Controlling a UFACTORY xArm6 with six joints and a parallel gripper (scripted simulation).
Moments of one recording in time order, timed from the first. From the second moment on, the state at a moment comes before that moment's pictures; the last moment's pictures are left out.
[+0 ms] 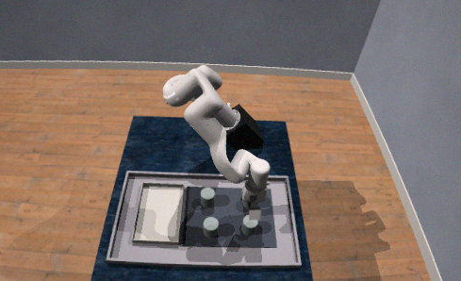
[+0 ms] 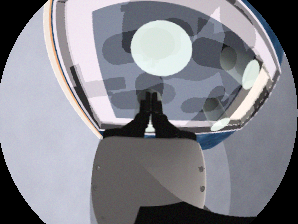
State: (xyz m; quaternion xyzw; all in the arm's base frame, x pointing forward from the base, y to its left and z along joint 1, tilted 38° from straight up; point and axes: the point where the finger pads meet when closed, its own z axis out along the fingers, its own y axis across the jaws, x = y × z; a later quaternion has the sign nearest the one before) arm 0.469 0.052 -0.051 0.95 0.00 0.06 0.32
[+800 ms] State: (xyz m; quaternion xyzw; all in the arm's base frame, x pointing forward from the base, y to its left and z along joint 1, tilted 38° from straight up) arm 0.472 0.048 -0.058 0.95 0.00 0.06 0.32
